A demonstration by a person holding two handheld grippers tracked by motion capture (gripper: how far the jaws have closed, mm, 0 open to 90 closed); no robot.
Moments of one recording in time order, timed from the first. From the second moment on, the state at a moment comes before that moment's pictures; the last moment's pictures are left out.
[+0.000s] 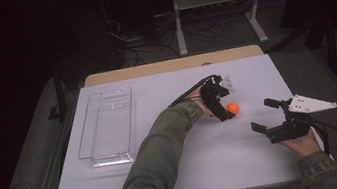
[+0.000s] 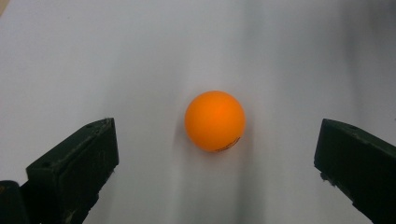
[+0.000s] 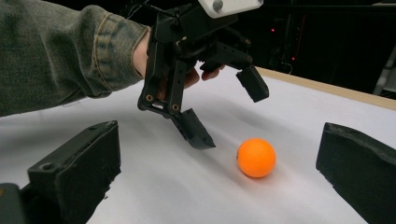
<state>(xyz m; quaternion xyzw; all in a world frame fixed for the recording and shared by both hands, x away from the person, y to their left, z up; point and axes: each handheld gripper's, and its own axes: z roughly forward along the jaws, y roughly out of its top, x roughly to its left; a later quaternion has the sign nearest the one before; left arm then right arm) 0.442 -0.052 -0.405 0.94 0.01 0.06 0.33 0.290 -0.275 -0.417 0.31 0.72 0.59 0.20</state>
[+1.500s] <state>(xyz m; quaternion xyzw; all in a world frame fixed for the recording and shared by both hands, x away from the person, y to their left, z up) 0.453 -0.064 -0.433 0.94 0.03 0.05 0.34 0.290 -0.274 -0.418 0.31 0.72 0.59 0.19</state>
